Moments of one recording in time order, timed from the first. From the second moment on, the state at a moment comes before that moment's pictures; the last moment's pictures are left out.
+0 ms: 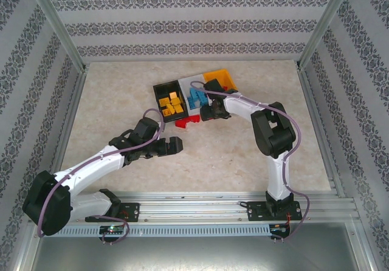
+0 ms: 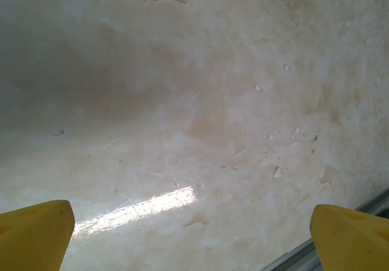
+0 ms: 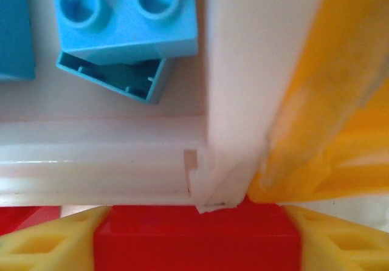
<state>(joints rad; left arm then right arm) -0.57 1.18 0.68 -0.40 0.25 -0.73 0.46 2.08 1.48 -0.58 0.03 0.23</state>
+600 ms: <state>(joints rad) -0.55 1.18 0.68 -0.41 0.26 -0.73 0.34 1.78 1.43 -0.60 0.06 0.26</state>
